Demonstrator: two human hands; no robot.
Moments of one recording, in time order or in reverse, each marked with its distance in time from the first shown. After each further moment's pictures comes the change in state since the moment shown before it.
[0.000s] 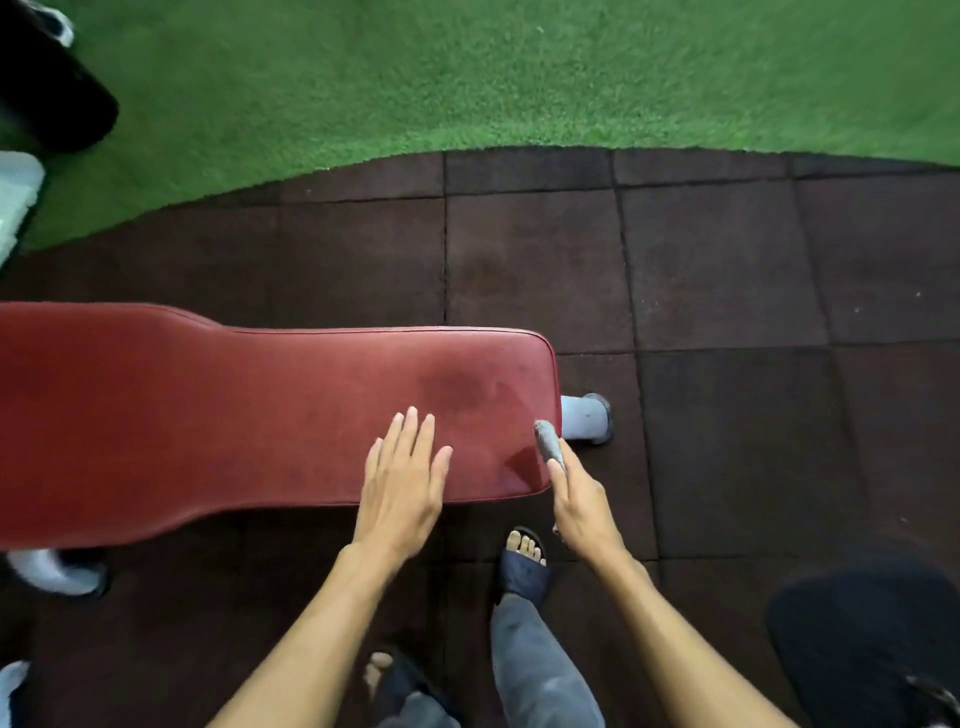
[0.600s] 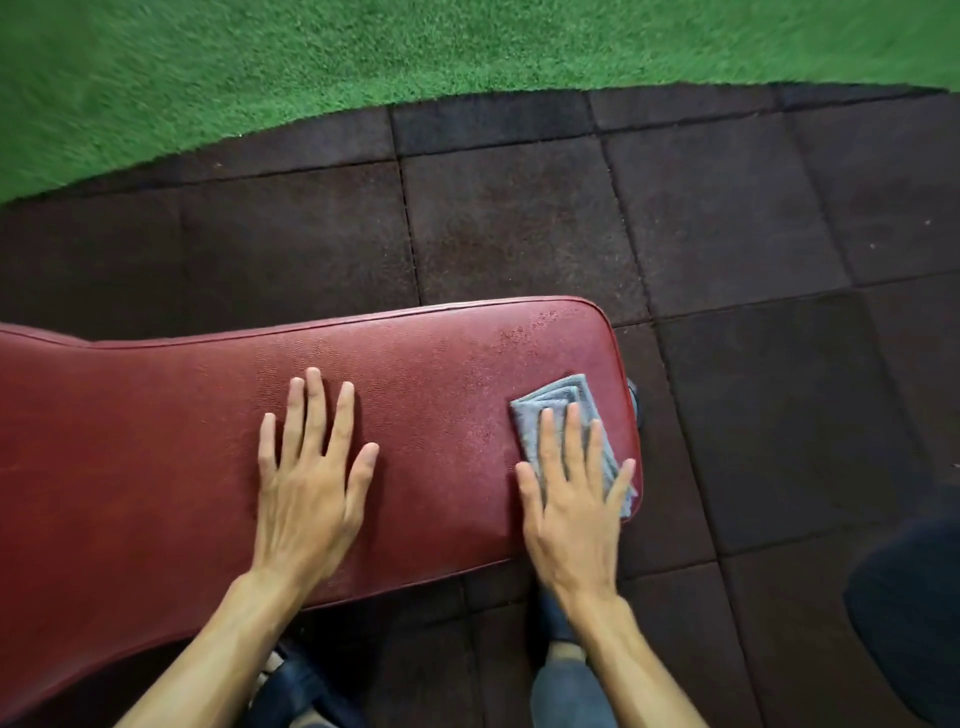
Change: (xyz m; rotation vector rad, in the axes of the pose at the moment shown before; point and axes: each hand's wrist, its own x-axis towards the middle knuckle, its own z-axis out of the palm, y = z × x) left_hand 0.120 -0.173 0.061 0.253 0.218 0.221; right_hand 0.092 0.058 0.151 -0.691 0.441 -0.051
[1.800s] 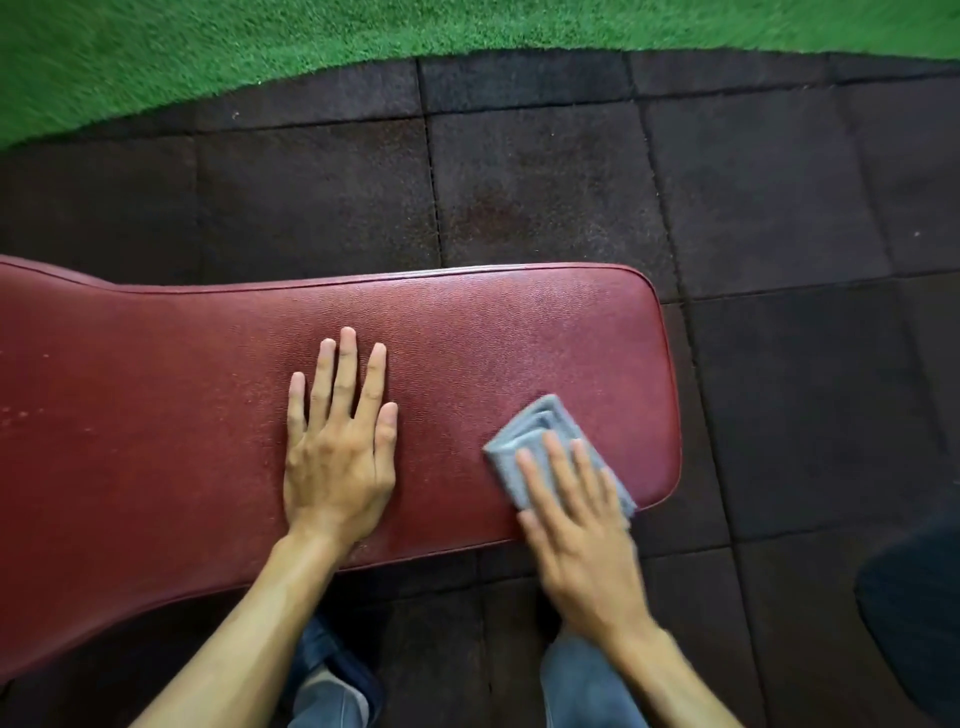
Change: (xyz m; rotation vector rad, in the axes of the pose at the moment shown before) left_hand -0.001 -0.003 0.014 -0.008 0.104 -0.029; right_hand -0.047 0.003 0.006 -0.057 -0.078 -0.393
